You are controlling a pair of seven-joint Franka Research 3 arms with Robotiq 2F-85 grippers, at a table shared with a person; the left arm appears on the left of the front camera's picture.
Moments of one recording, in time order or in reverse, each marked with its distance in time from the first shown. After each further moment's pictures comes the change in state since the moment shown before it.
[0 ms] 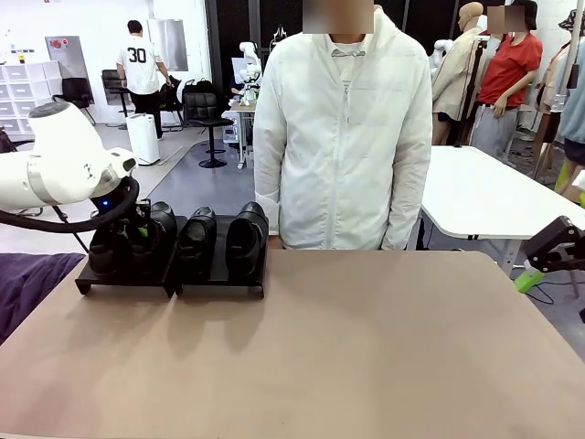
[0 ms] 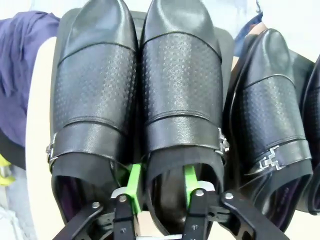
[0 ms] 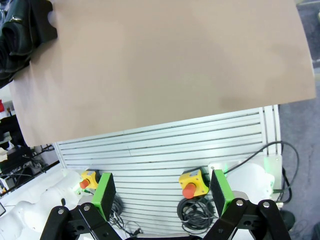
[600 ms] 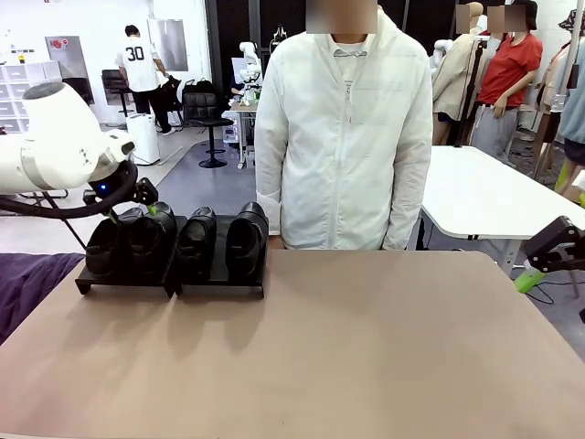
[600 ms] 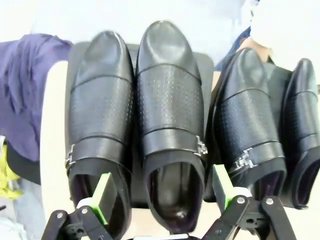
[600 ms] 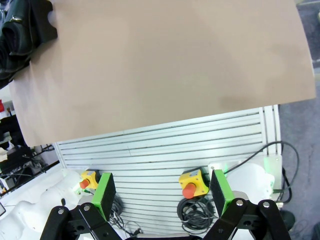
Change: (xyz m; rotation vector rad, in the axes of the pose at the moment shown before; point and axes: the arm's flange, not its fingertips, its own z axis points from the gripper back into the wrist) left arm 0.014 -0.012 0.046 -0.002 -0.076 -0.049; right arm 0.000 0.000 0.000 0.000 0.000 0.000
